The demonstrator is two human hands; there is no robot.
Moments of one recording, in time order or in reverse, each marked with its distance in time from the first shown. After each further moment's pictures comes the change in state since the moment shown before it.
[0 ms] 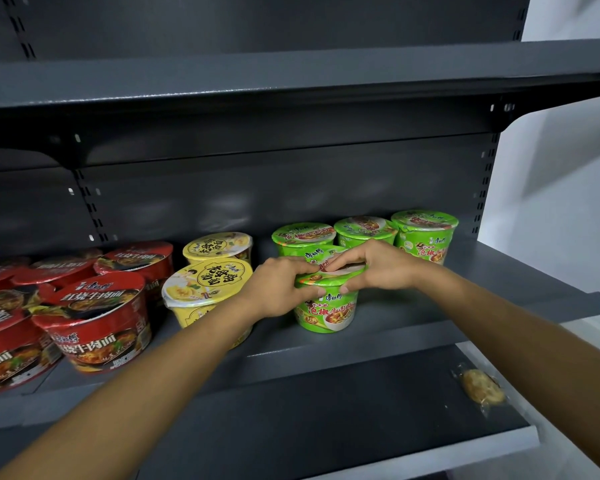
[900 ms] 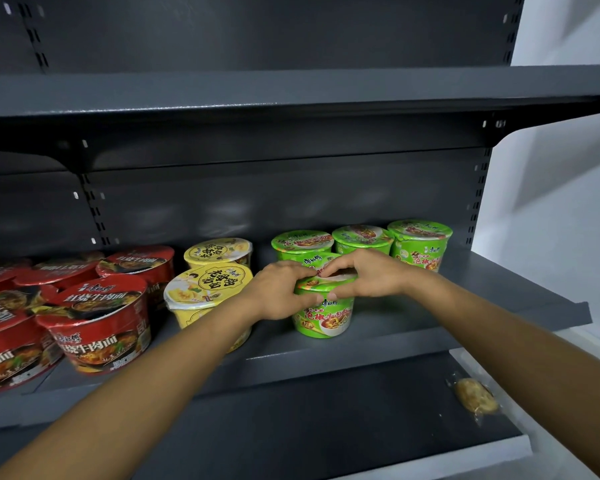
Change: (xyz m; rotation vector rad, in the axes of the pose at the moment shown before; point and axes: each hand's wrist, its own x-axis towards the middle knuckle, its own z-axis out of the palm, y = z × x) left_hand 0.002 -0.002 -0.001 0.049 -0.063 0.010; right_hand -0.004 -0.021 0.002 -0.228 -0.023 -0.008
